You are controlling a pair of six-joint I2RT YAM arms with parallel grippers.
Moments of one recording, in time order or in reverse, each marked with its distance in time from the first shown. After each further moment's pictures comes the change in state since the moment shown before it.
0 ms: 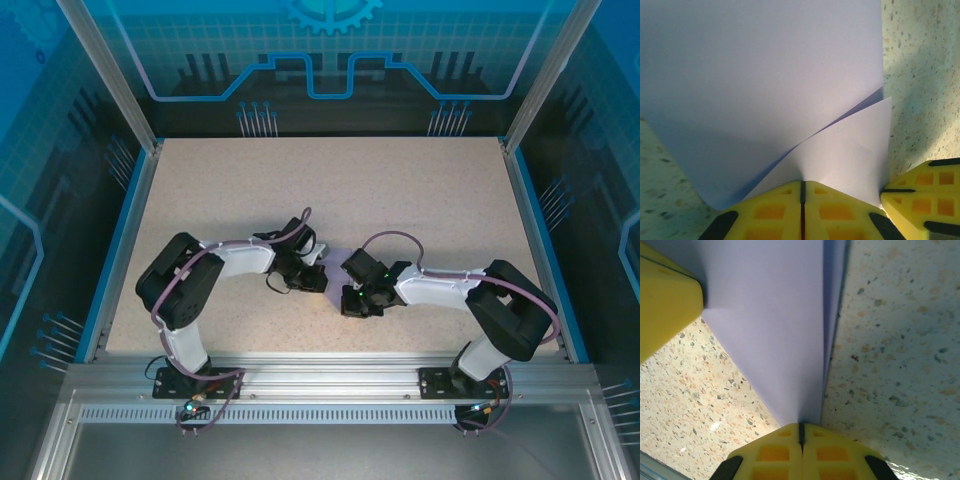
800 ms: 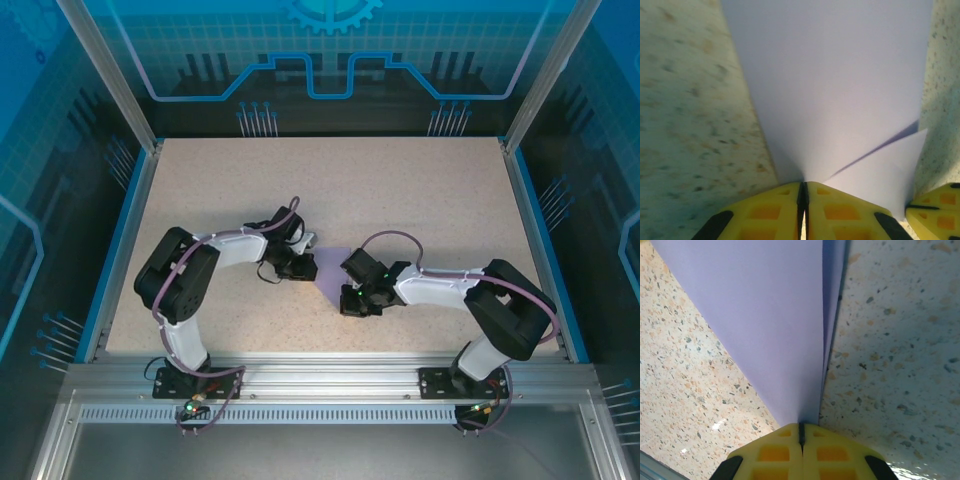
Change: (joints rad) left arm 0.105 0.021 0.051 -0.067 -0.039 0.045; right arm 0.000 0.008 -0.001 0.022 -0.002 0.000
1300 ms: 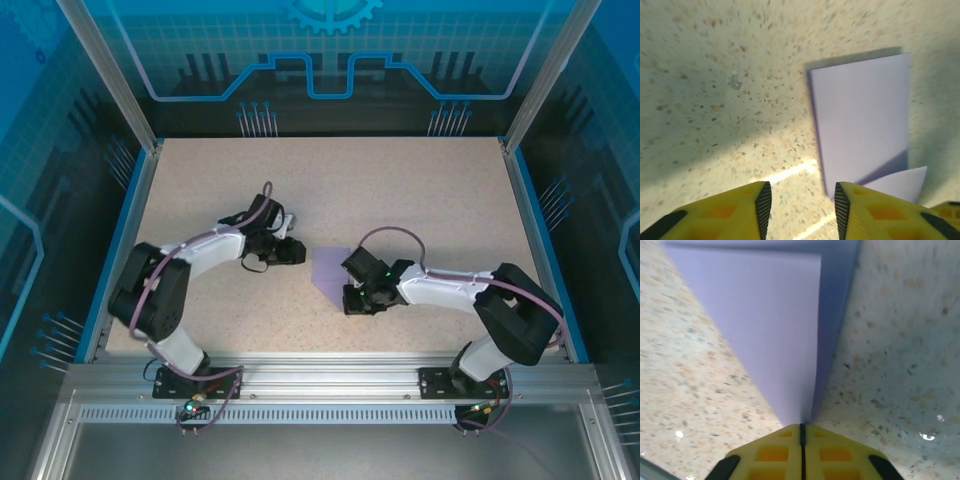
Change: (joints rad) left arm 0.087 -0.207 -0.041 -0.010 -0.082 -0.069; right arm 0.005 -0.058 0.037 -0.076 0.079 -0.153
